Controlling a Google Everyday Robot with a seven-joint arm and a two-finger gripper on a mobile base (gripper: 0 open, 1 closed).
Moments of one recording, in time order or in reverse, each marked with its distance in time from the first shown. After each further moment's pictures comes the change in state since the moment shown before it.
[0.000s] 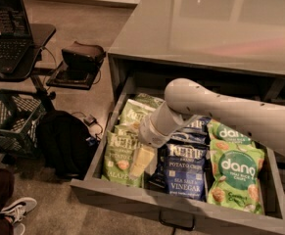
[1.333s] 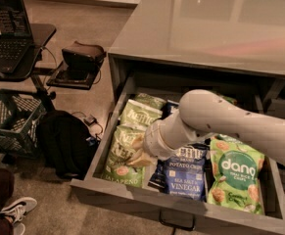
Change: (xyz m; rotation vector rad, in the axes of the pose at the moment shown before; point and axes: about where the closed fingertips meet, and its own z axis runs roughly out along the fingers) arm -0.017 0.040 -0.026 0.139 -0.055 -0.070
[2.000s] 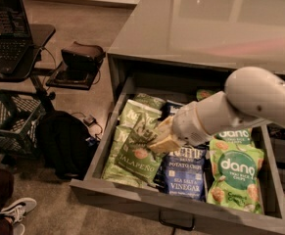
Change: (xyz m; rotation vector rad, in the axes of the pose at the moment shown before) arm -0.004 -0.006 -0.097 0.072 -0.085 0.187
